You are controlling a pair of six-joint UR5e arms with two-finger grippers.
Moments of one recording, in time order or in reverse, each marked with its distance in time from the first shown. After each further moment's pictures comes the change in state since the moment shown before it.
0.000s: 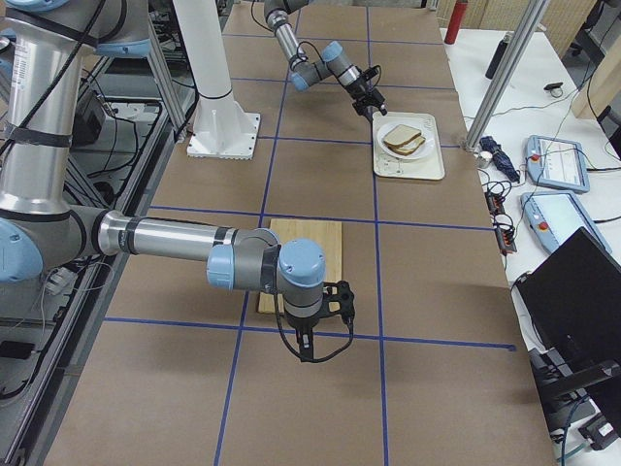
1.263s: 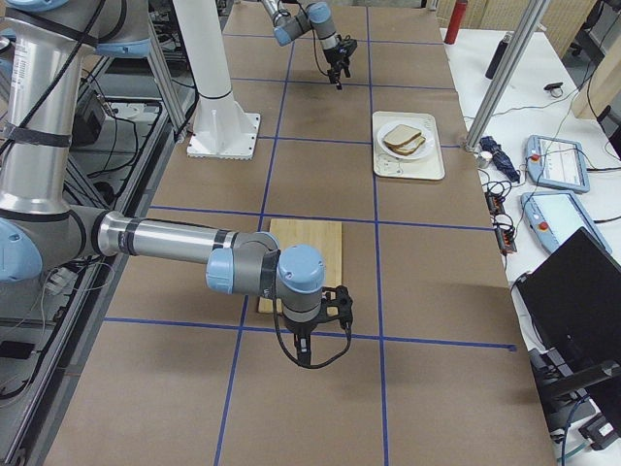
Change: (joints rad) left arm -0.103 0.492 -0.559 0.609 -0.261 1.374; right arm 0.000 -0.002 -0.021 0.000 0.004 0.002
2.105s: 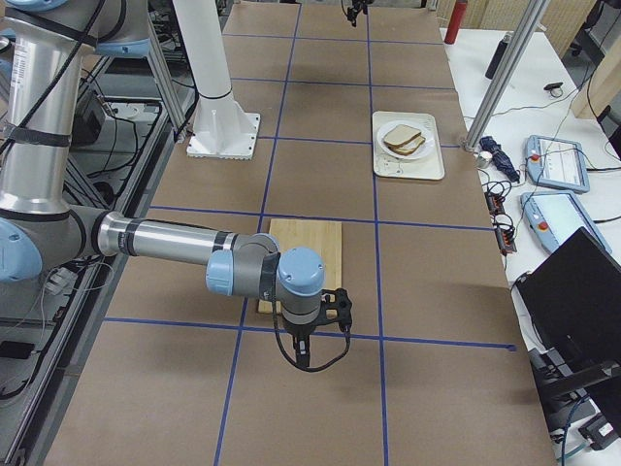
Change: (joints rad) left arm -0.600 0.142 0.014 0.404 -0.396 0.783; right arm 0.000 0.002 -0.010 0.000 0.000 0.000
